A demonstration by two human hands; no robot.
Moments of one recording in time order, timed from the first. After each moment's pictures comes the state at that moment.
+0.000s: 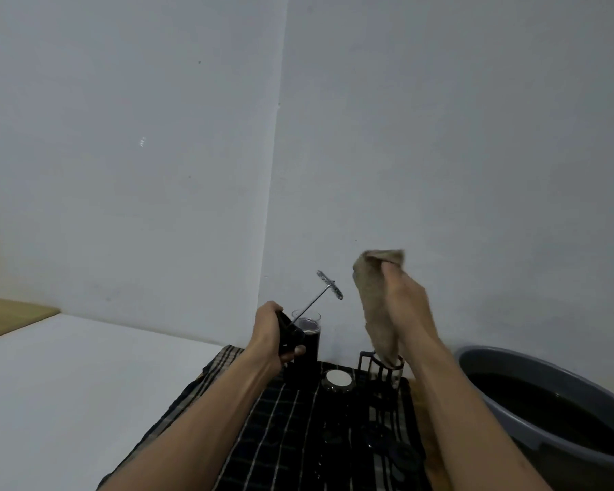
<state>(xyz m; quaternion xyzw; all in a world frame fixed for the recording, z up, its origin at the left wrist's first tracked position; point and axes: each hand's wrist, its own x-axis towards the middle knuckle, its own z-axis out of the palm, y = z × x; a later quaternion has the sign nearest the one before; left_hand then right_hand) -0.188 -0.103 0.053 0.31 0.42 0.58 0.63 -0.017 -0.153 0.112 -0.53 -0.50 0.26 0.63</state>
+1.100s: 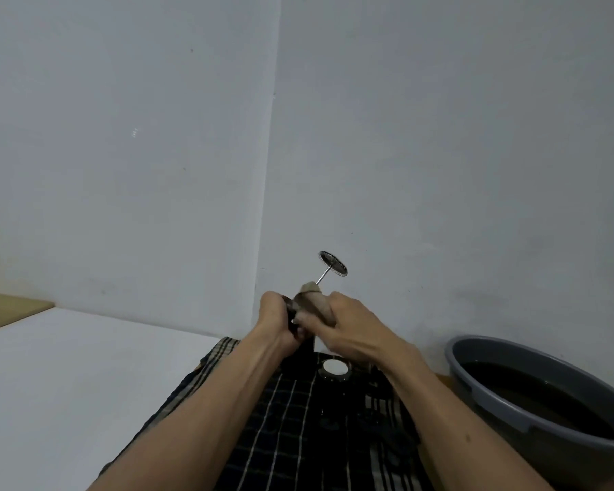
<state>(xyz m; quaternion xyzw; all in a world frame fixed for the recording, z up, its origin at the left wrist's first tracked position) -0.176 -0.104 0.069 0.24 0.39 0.59 0.67 -0.039 -0.140 0.074 -0.54 -0.79 0.06 0.27</state>
